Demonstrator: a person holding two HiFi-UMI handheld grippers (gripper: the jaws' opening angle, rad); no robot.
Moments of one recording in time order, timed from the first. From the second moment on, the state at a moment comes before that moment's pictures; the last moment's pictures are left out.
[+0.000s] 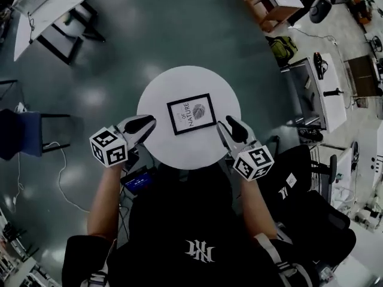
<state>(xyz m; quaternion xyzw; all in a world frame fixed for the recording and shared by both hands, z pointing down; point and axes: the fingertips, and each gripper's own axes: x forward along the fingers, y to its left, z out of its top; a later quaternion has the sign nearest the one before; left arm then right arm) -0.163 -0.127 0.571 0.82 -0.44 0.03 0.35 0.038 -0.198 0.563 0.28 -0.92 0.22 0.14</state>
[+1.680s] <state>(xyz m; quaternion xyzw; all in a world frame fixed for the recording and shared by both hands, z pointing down) -0.124 -0.163 0.836 0.61 -0.56 0.16 0.53 0.026 -0.263 0.843 0.18 -0.85 0.31 0.39</state>
